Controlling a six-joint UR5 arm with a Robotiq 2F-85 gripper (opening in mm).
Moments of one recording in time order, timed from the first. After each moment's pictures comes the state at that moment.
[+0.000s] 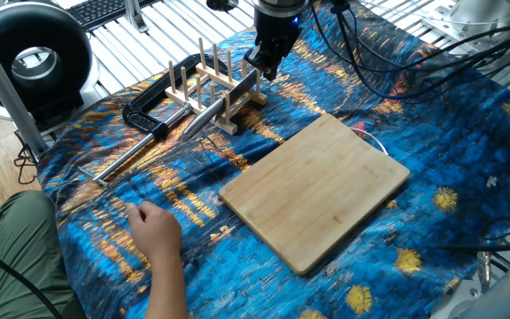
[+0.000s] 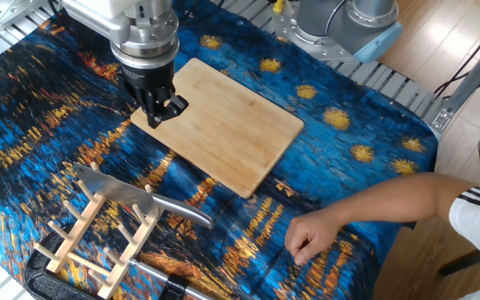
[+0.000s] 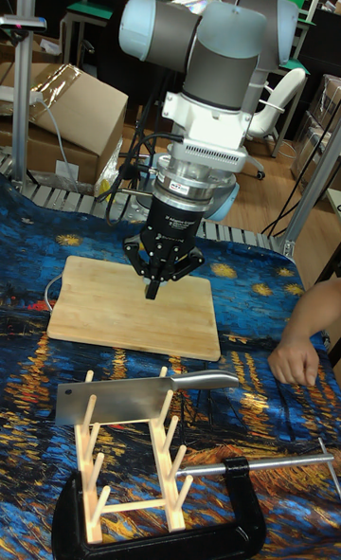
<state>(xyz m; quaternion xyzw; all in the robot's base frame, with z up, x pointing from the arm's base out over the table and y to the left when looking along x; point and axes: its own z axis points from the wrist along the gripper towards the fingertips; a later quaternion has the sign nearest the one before) 0.563 -0.012 0.180 -0.06 1.00 -0.01 0.05</state>
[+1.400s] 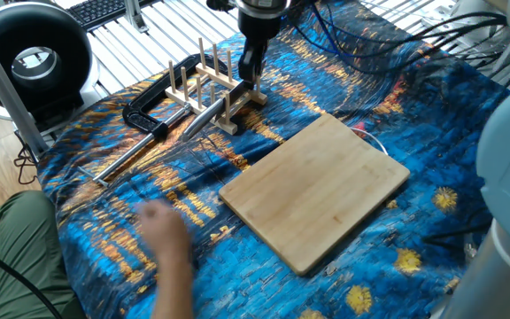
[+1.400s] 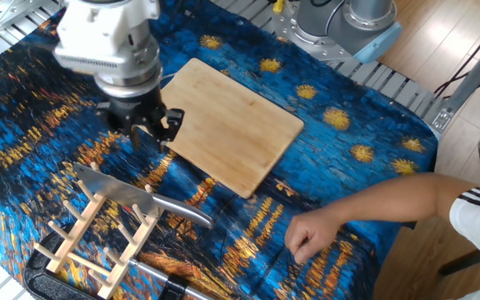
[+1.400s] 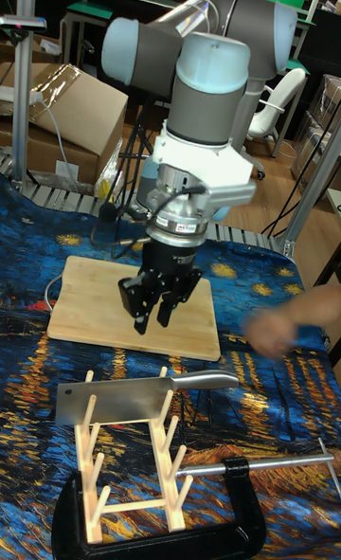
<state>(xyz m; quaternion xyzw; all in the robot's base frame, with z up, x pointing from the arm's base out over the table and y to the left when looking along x) 0.605 -0.006 0.151 -0.33 0.94 0.00 0.05</state>
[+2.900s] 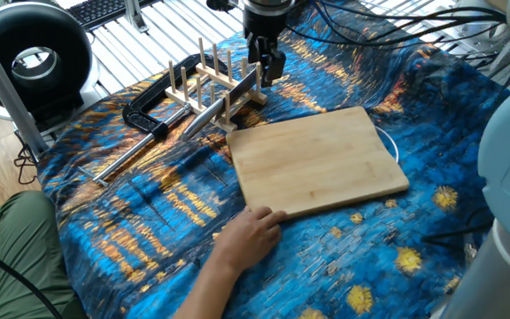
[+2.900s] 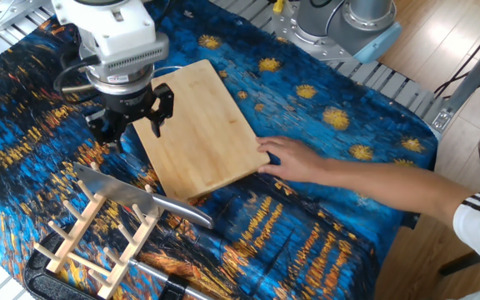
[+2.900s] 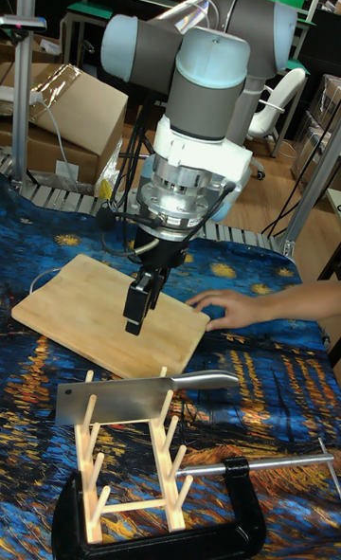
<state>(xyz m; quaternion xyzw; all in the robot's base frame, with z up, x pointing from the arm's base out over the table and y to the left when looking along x) 0.597 -0.024 0.155 -0.59 0.81 -0.03 0.03</state>
